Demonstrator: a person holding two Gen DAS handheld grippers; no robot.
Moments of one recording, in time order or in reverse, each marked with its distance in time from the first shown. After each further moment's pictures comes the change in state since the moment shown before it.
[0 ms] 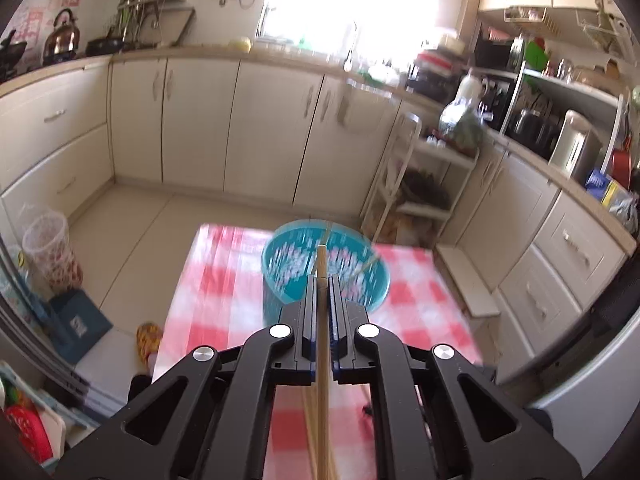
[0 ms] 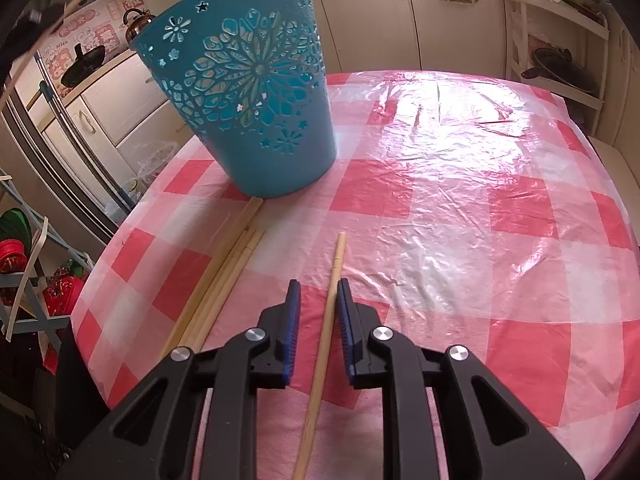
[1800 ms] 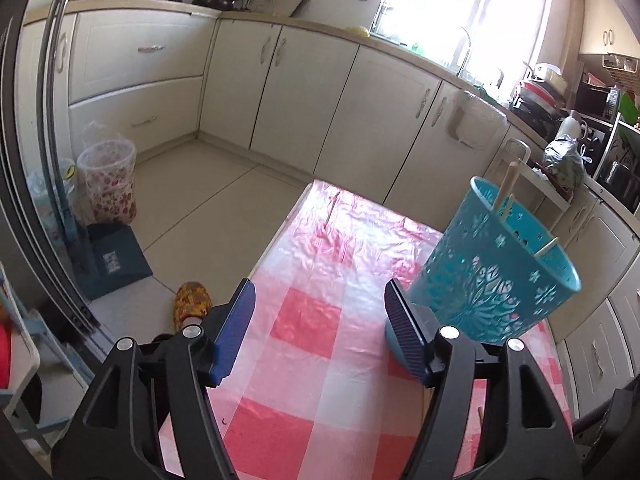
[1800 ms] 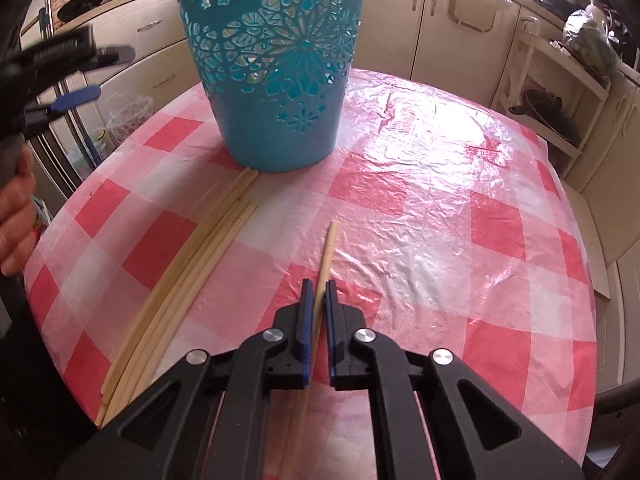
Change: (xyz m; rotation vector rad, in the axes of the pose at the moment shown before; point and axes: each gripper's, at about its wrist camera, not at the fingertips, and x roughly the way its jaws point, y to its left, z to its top) left arm 0.083 0.122 -0.105 -0.263 -0.011 0.255; right arm -0.002 0.031 -0.009 -0.118 0.050 -0.165
